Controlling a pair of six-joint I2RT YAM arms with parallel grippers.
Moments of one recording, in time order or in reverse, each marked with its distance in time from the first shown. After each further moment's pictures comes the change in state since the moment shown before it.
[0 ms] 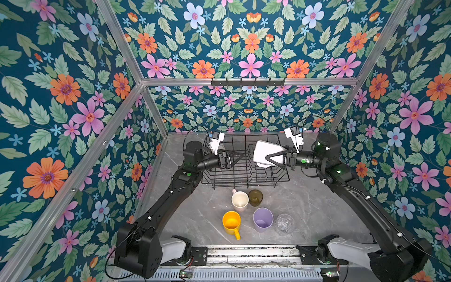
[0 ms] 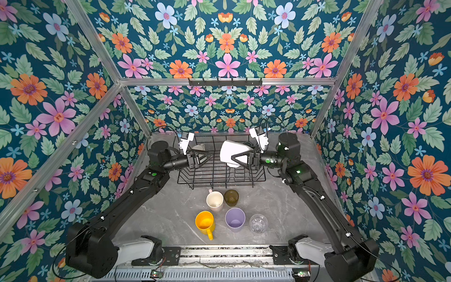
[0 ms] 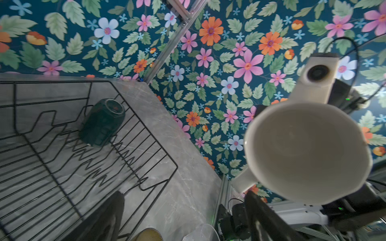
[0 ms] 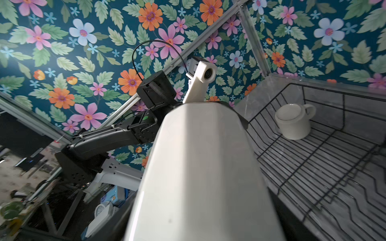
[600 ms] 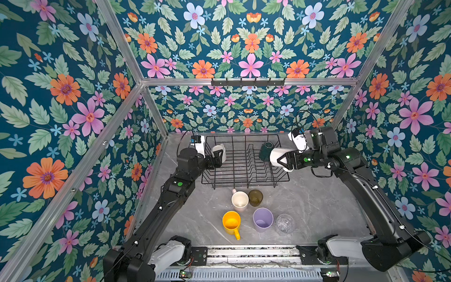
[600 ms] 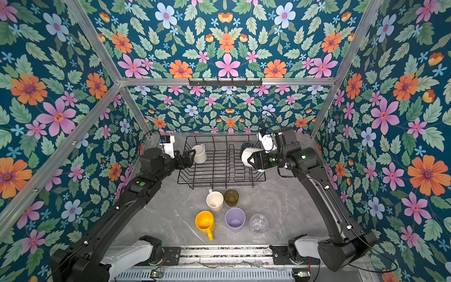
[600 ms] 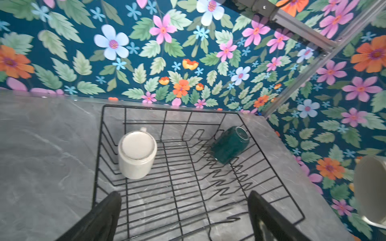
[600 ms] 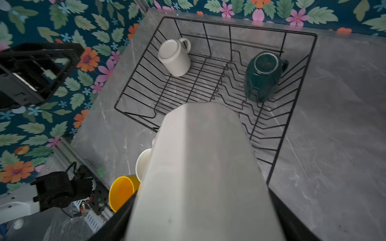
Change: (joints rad) left arm 0.002 -0.196 -0.069 -0.259 -0.737 0.236; right arm -0.006 0.176 0.341 -0.756 0.575 -0.286
